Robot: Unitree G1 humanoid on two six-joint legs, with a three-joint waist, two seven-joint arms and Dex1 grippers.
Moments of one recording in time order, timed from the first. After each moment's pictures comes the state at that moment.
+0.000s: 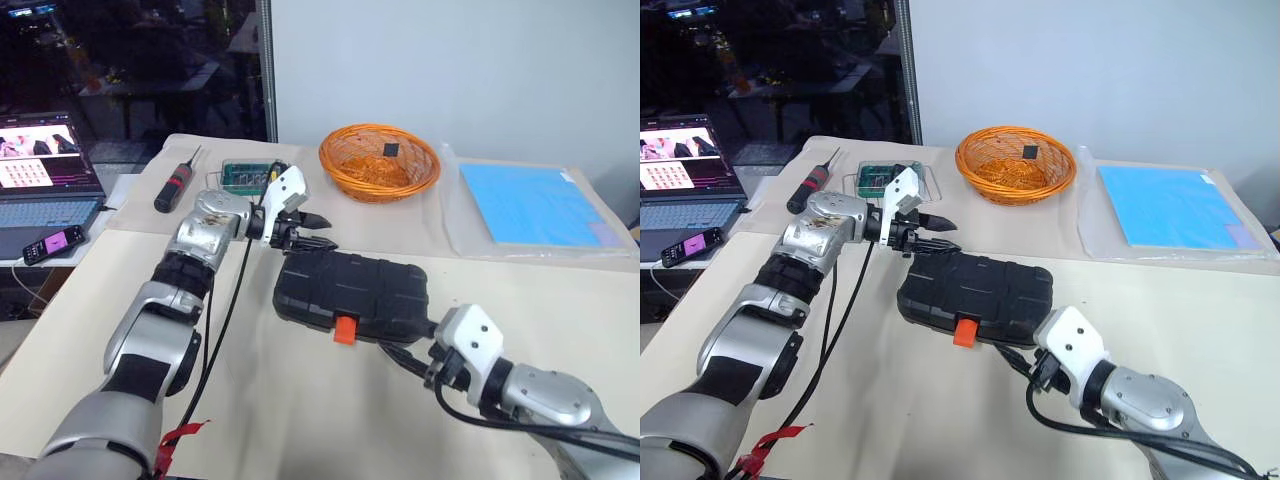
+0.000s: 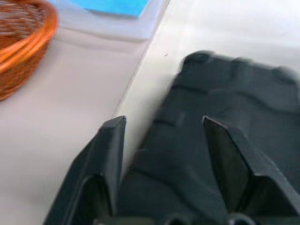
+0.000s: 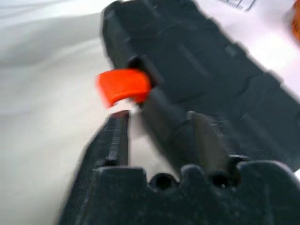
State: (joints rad) left arm -1.20 0.38 -0.28 0.94 -0.13 0.15 -1.18; right arm 0.20 -0.65 -0.04 -1.01 0.34 0.82 0.56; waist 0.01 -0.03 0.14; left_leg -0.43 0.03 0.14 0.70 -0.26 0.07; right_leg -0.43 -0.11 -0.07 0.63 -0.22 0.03
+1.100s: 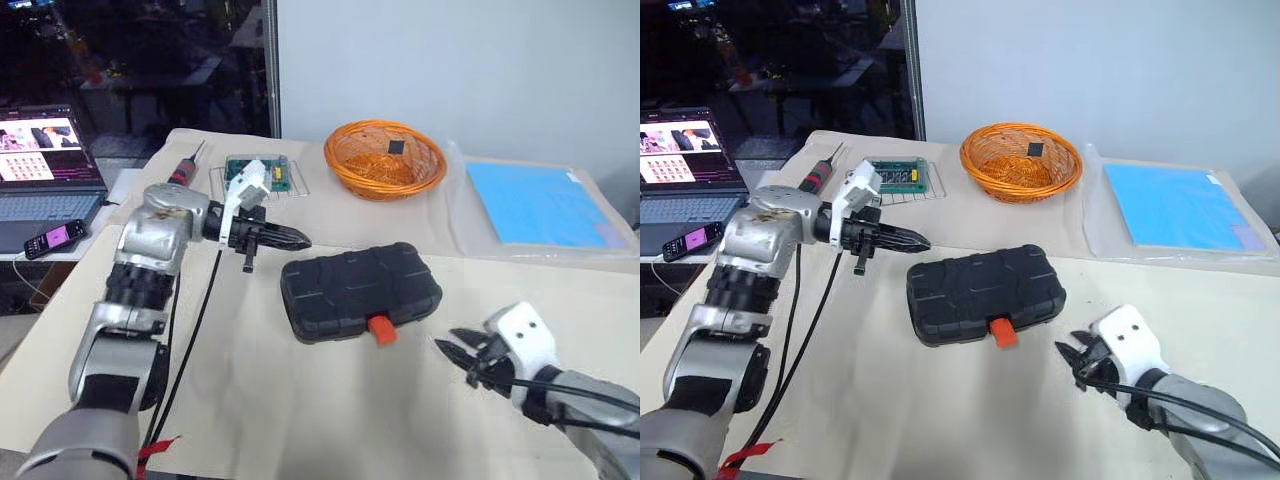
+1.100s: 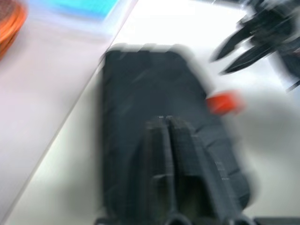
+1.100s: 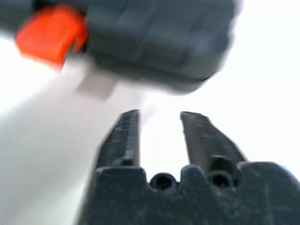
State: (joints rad) left arm -0.94 0.54 -0.09 0.27 -0.30 0.64 -1.51; right arm 0.21 -0.56 -0.37 -0.97 0.40 1.00 0.52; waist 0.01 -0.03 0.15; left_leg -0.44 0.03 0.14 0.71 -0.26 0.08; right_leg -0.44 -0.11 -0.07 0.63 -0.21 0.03
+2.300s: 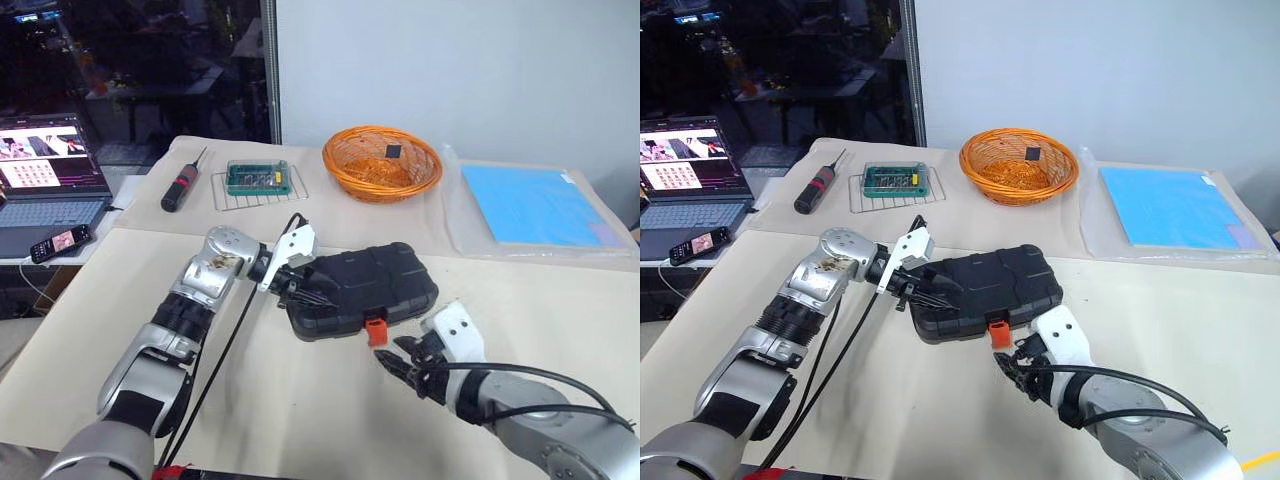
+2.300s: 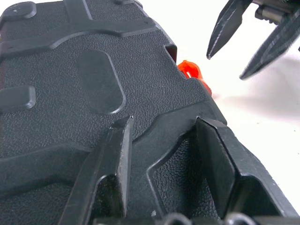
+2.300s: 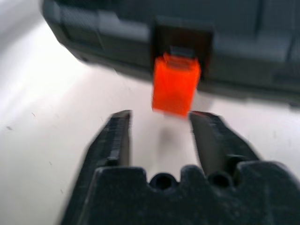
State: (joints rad) left arm -0.86 0.45 -0.33 0.41 -0.16 0.30 -1.45; right arm 0.06 -0.45 -0.10 -1.01 0.65 1.34 0.16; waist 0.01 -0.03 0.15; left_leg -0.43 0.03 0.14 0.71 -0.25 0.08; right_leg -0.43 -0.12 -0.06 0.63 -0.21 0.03
